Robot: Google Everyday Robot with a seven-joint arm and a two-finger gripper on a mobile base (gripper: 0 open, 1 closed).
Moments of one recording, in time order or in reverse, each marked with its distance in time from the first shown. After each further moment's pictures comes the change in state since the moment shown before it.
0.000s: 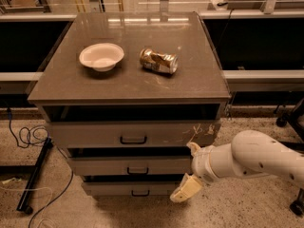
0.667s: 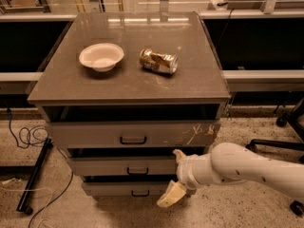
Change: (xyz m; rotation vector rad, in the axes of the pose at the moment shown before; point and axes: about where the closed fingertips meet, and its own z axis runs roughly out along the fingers) arm 0.006 0.008 0.067 -0.018 -0.033 -0.042
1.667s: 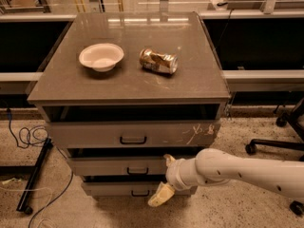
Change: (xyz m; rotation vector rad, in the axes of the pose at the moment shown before) arm 0.017 -0.009 0.071 -0.021 -0.019 0.018
